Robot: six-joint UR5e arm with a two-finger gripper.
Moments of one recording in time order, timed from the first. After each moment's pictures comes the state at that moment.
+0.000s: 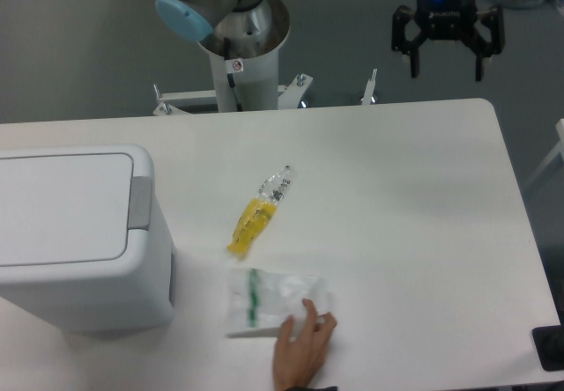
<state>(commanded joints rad) 2.97 -1.46 -1.80 -1.05 1.37 1.38</state>
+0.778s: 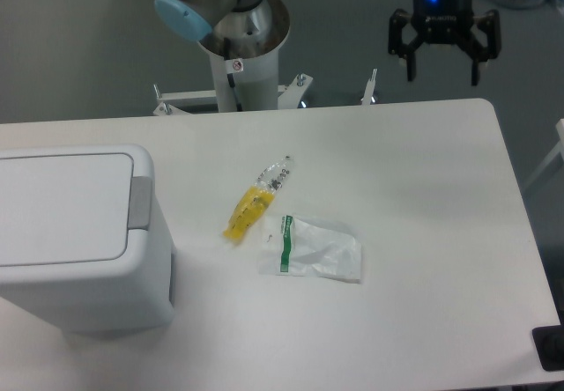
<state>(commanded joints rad) 2.90 -1.49 -1.78 -1.04 1.37 1.30</state>
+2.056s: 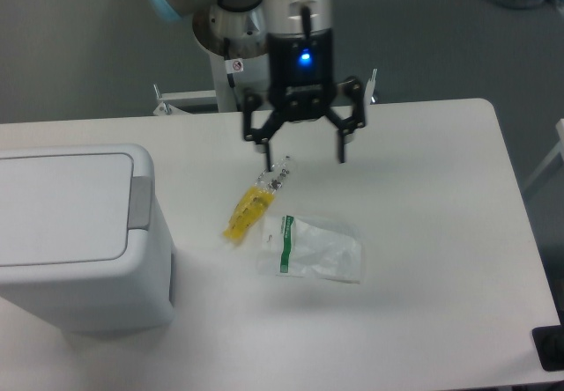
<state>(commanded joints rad) 2.38 -1.58 -1.68 -0.82 1.34 0.16</state>
